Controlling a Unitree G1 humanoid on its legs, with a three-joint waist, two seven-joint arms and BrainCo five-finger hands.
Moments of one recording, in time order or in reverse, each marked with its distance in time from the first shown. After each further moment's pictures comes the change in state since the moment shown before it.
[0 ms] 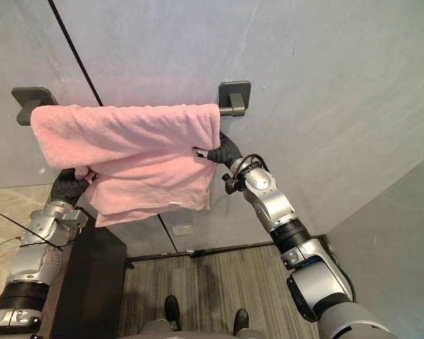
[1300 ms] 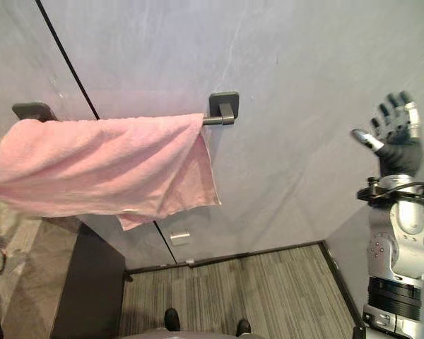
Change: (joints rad) left arm 0.214 -0.068 0.602 -0.193 0.004 -0.006 0.220; right arm 0.477 -0.244 -0.833 -0.468 0.174 -0.070 -0.174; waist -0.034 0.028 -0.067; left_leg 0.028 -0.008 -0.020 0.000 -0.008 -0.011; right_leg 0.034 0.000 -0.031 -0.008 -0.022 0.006
